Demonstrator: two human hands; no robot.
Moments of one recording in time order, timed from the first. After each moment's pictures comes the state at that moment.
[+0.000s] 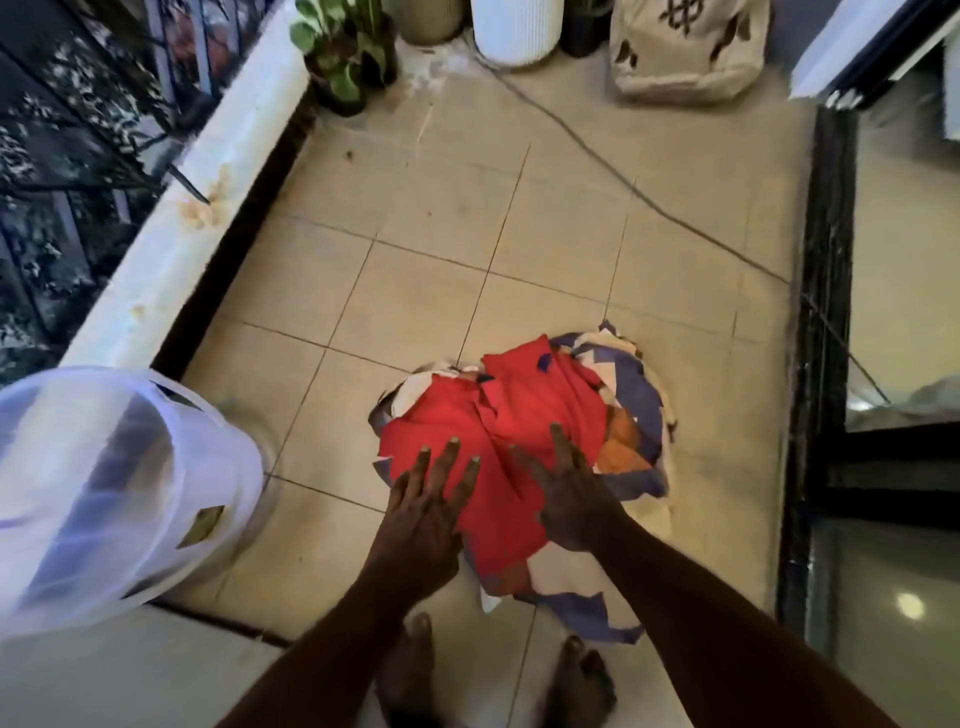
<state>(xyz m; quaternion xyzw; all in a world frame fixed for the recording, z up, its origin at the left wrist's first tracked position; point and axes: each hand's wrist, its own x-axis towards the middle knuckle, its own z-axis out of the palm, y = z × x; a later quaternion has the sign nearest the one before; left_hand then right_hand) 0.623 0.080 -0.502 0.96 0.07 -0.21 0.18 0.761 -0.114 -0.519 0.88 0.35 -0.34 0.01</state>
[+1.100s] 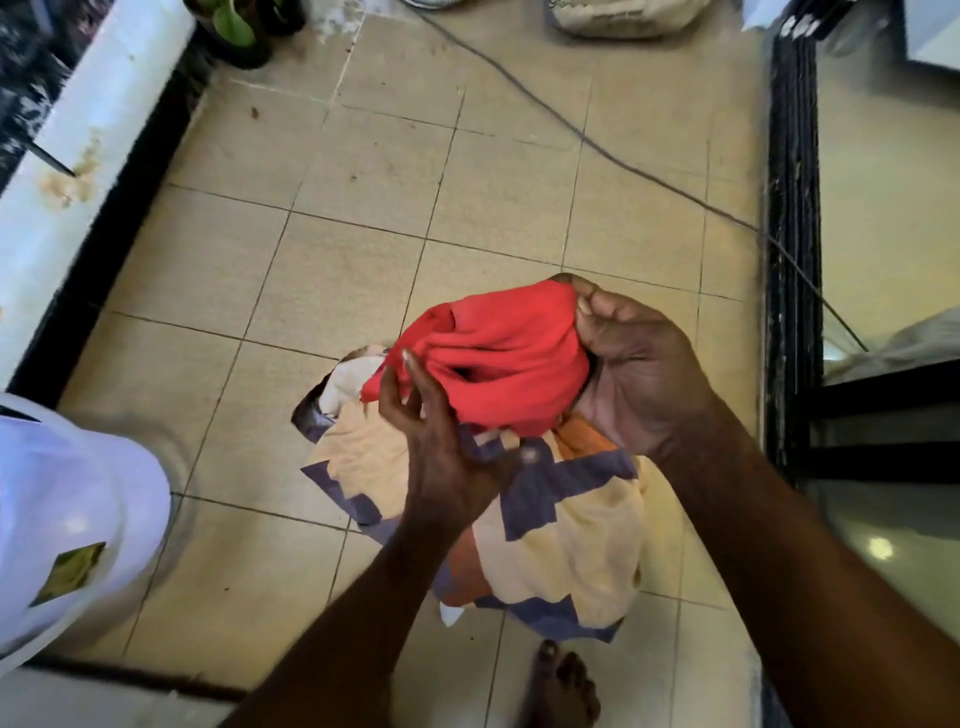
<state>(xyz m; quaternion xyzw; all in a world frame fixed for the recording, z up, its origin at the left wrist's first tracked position) 0.731 -0.007 -0.537 0.83 0.24 0.09 0.49 0.852 -0.128 -0.402 0.48 -0.03 -0.36 -0.80</state>
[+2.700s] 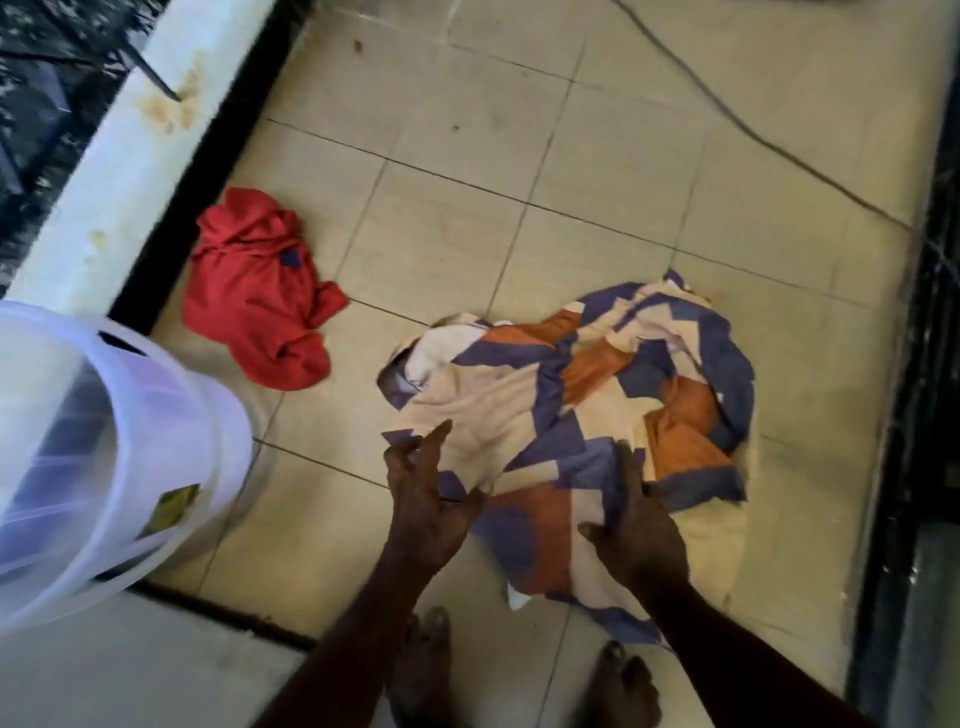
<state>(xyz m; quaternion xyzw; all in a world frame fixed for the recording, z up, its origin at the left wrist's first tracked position) 0.624 0.098 -0.601 0.80 0.37 -0.05 0.48 0.714 -0.142 -0.643 0.94 0.11 -0.30 -0.11</state>
